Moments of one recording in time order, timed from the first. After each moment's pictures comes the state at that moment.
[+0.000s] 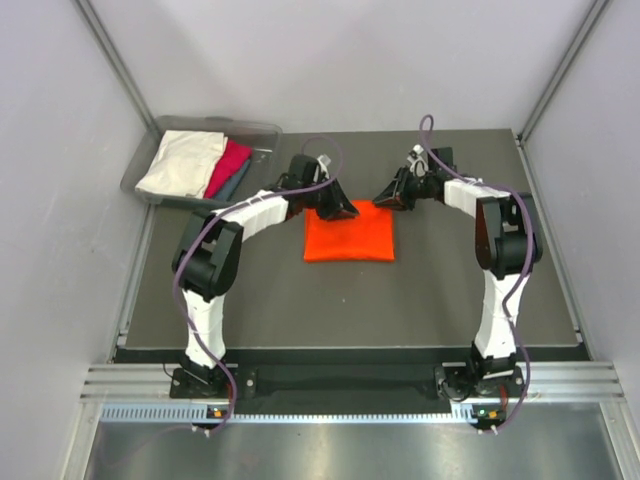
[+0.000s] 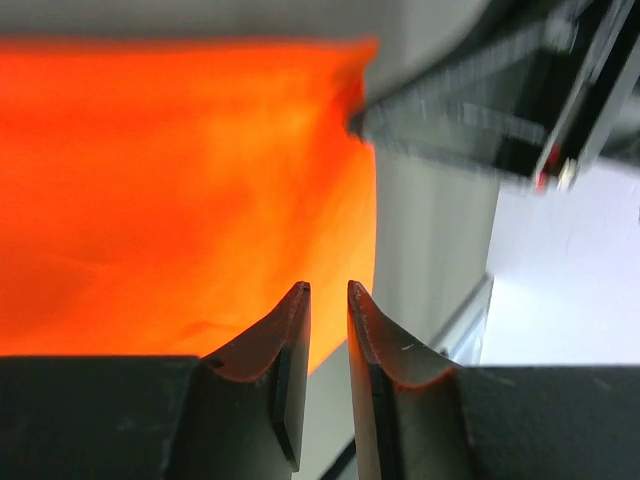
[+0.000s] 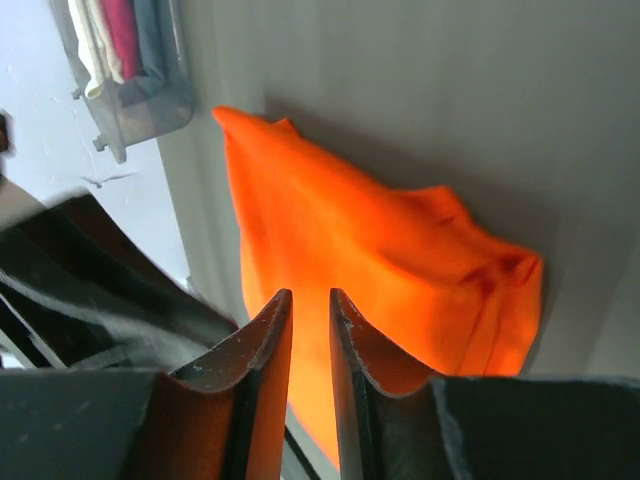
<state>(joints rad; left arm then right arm) -0.46 2.02 1.45 -0.09 0.52 -0.85 0.15 2.09 1.44 -0.17 -0.80 0.69</state>
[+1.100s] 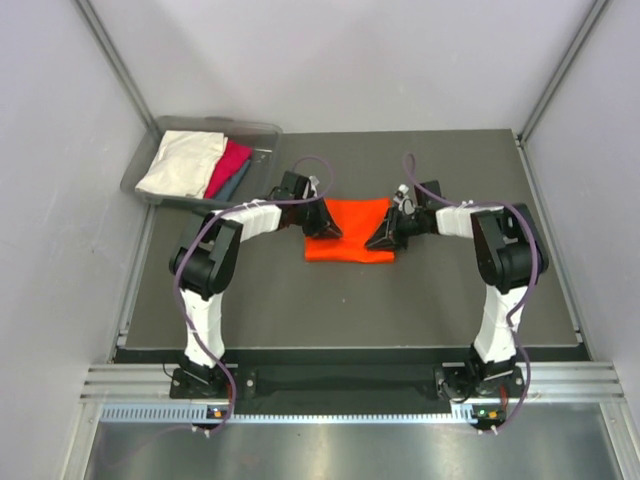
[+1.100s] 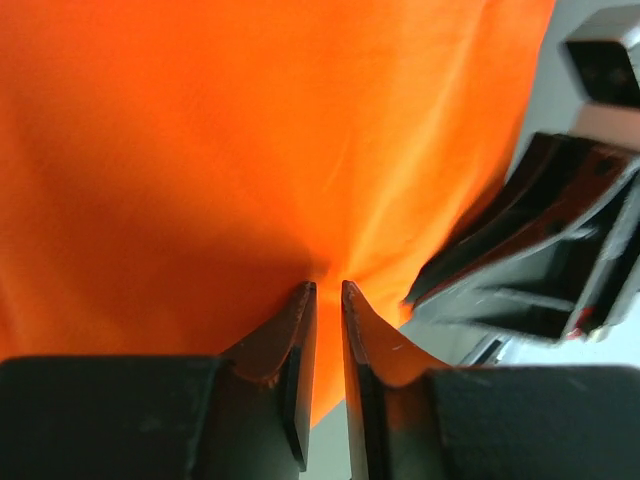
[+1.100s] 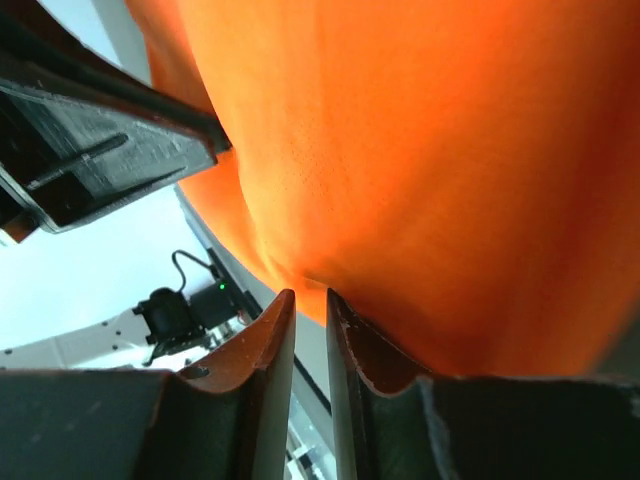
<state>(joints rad) -0.44 2.04 1.31 -0.12 0.52 -0.79 0.26 1.98 1.06 -0.05 -0.86 0.73</state>
